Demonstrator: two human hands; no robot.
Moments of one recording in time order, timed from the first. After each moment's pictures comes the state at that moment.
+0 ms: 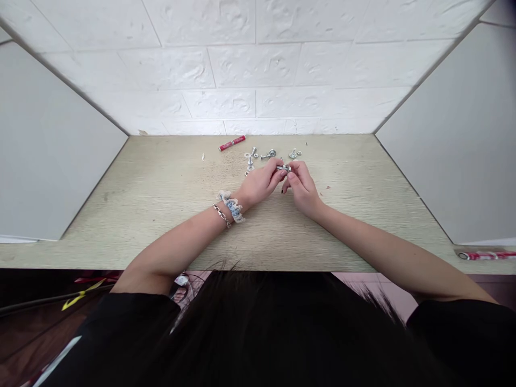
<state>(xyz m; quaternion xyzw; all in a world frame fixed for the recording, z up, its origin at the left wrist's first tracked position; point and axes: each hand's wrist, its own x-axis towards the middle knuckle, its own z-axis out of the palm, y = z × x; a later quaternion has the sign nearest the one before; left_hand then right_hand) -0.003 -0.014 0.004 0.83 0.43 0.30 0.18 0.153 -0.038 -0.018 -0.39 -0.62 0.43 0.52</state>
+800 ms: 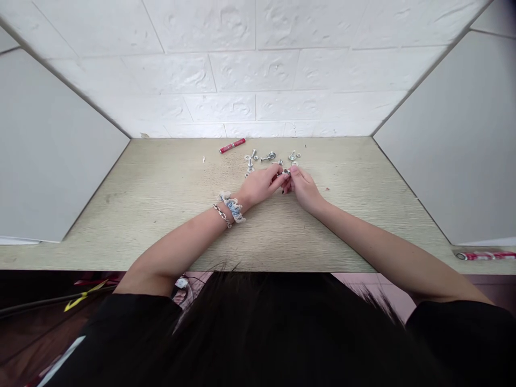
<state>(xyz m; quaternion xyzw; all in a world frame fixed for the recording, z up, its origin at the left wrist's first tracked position) -0.001 -0.008 0.004 0.85 0.44 0.26 0.17 0.150 -0.025 -0.009 -0.45 -0.52 0.52 0.50</state>
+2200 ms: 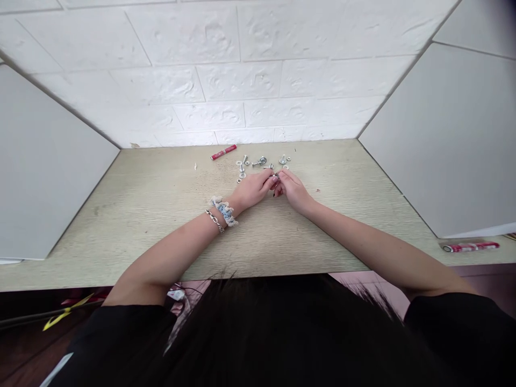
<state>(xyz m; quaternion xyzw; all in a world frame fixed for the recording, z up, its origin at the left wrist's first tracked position) 0.000 -0.006 0.010 0.85 0.43 0.21 0.21 0.153 -0.023 -0.013 -0.46 -0.53 0.53 0.48</state>
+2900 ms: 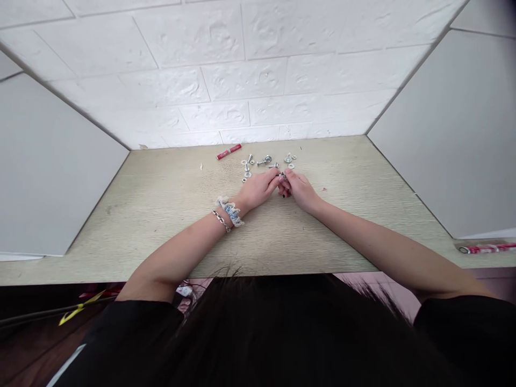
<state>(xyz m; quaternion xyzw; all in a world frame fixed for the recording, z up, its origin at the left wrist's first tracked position) -0.002 -0.008 0.008 0.86 0.42 0.21 0.20 0.153 -0.022 -0.010 -0.45 -0.53 0.54 0.47</state>
